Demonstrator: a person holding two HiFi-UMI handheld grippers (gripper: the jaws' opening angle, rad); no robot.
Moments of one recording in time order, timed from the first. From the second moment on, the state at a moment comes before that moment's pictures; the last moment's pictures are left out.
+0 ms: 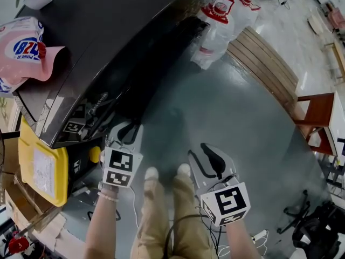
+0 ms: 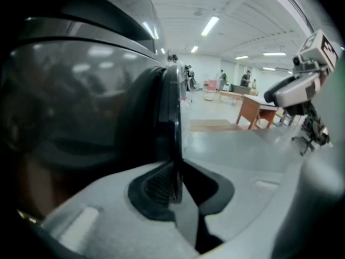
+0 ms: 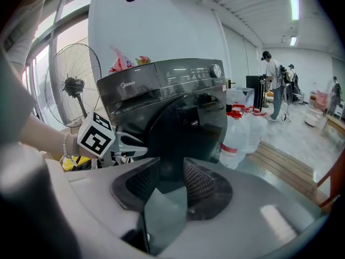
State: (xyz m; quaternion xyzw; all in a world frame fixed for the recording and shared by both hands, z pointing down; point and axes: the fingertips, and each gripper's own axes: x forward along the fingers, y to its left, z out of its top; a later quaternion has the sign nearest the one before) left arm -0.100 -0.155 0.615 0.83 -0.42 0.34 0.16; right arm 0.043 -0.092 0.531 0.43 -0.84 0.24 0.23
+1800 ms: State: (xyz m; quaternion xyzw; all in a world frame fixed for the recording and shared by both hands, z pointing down) left arm -0.015 -0.107 0.619 0.84 -0.36 0.36 0.17; right arm 0.067 -0.086 0.533 0.41 -0.85 0.24 0.22
